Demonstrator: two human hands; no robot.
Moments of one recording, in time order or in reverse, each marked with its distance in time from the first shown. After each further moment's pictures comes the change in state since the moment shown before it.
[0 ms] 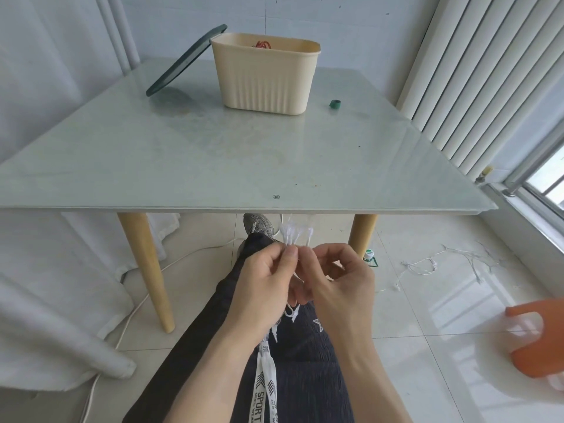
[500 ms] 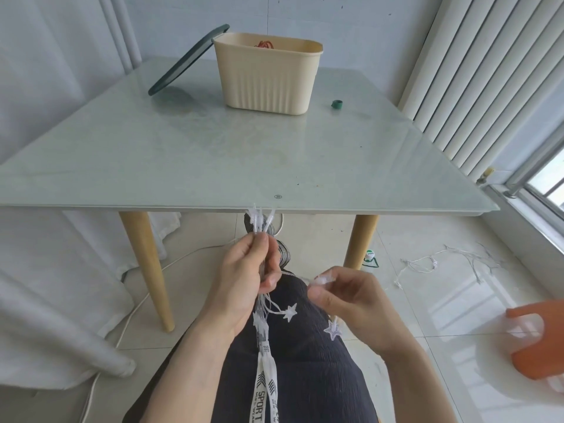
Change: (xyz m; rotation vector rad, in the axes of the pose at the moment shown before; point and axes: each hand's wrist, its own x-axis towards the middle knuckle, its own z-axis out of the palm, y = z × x) left_hand 0.007 0.009 -0.024 -0.307 0.035 -0.108; right_hand 0.021 0.020 -0.054 -0.089 -0.589 0.069
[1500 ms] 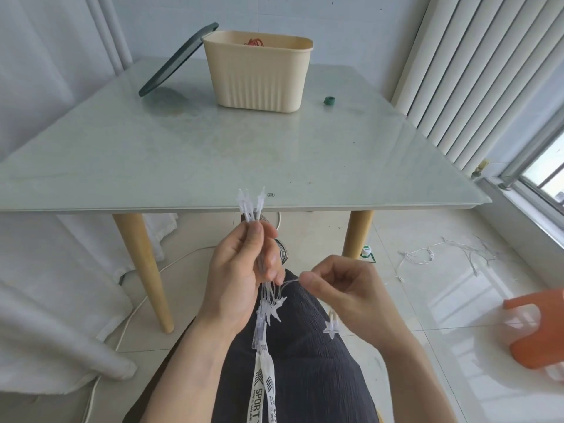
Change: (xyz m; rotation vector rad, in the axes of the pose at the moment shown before) left_hand -0.004 0.002 0.010 -0.191 -0.088 0.174; right_hand -0.002 -0.010 0.004 -0.174 0.105 -0.105
